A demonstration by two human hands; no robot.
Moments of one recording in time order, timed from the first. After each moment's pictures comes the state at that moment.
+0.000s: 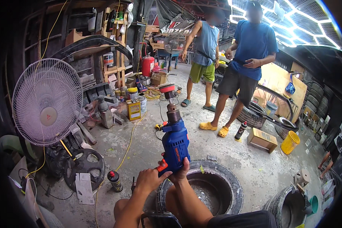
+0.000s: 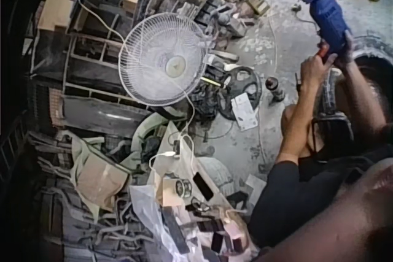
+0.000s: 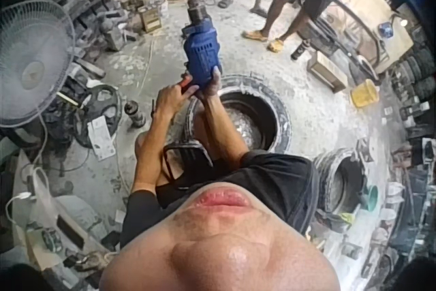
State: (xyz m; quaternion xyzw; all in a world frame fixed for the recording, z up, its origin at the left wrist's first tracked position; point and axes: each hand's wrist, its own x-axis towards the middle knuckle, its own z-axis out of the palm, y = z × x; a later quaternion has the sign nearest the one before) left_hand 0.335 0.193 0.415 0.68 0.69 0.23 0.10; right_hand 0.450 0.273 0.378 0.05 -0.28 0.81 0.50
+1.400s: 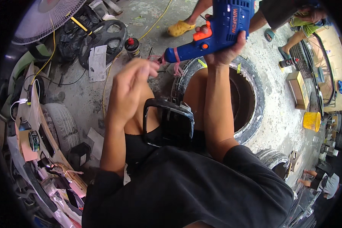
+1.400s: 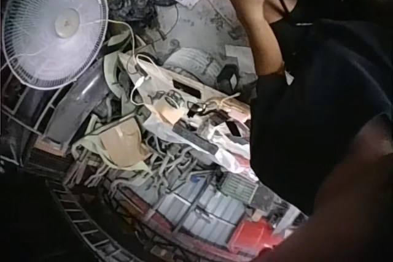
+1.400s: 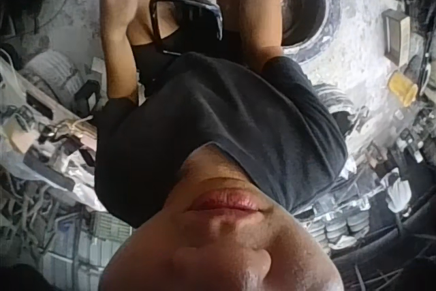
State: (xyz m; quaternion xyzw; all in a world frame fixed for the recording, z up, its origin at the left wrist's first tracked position) left_hand 0.319 0.058 0.421 0.53 0.61 0.55 0.22; right_hand 0.444 0.286 0.371 0.07 -0.30 0.82 0.48
